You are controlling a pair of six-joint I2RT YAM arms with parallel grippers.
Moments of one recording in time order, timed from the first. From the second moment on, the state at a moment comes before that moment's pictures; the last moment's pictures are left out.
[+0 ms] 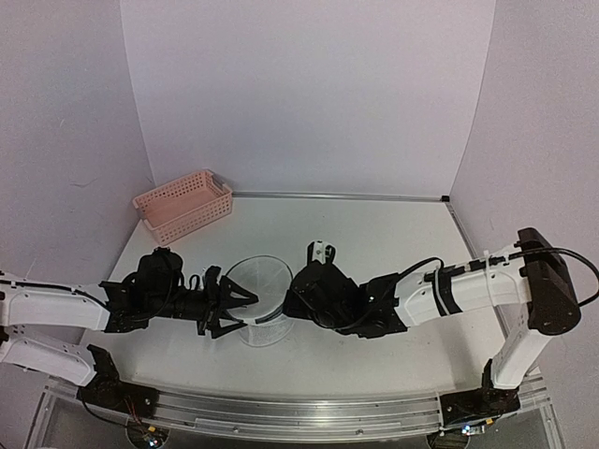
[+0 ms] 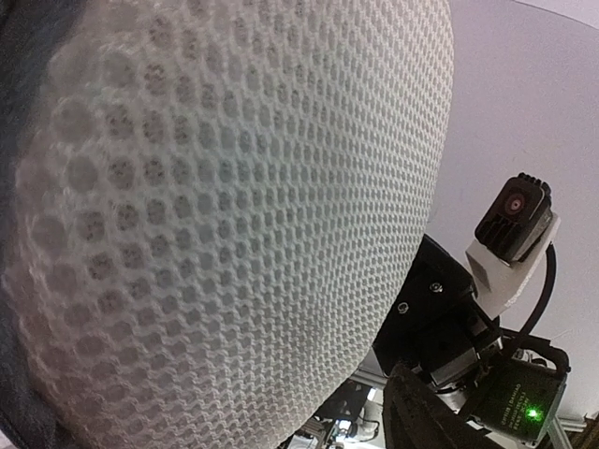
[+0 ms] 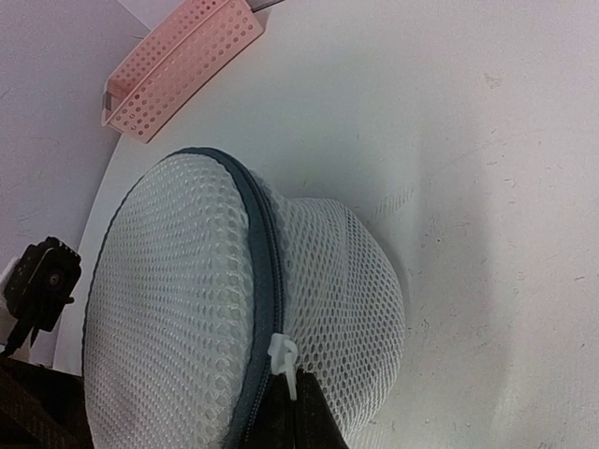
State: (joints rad) left arm -0.87 1.12 0.43 0.26 0.45 -1.46; right arm 1.24 1.74 1.05 0.00 0.50 1.02
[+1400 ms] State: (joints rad) left arm -0.66 1.56 0.99 -0.13 0.79 -0.83; right arm 1.30 1.44 0.81 -0.07 0.13 0.46
